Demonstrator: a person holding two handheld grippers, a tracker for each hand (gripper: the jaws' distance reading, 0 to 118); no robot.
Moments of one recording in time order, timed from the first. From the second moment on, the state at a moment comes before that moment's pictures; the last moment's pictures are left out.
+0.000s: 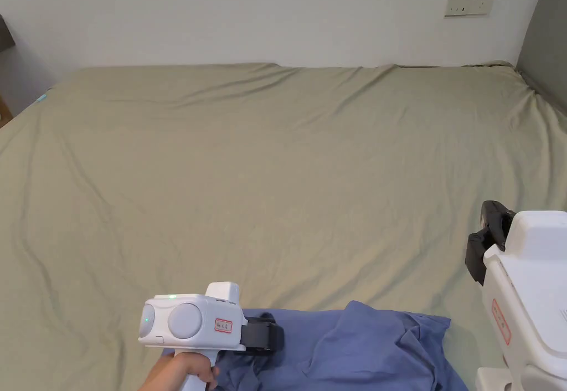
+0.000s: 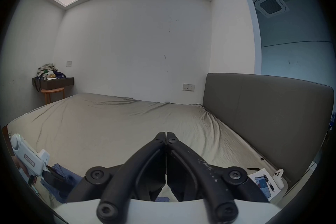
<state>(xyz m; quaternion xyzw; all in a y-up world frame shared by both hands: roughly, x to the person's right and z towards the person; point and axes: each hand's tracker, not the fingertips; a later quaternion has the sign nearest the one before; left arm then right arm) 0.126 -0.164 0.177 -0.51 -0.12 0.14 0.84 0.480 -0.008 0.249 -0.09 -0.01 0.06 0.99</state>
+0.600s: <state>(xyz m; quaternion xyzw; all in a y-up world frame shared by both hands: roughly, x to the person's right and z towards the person) 0.079 -0.102 0.243 -0.28 0.01 0.06 0.96 0.471 -0.006 0.246 -0.09 0.00 0.06 0.99</state>
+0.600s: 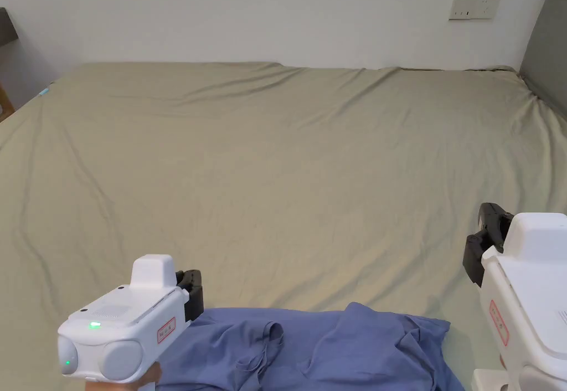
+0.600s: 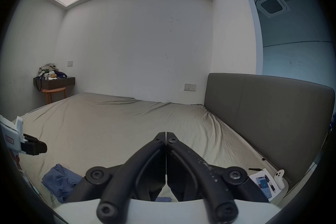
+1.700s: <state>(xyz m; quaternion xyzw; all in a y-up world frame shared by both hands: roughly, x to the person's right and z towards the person) 0.161 -0.165 0.227 -0.39 -0.09 0.12 0.91 0.490 -0.009 0.256 -0.11 -0.02 0.06 0.99</state>
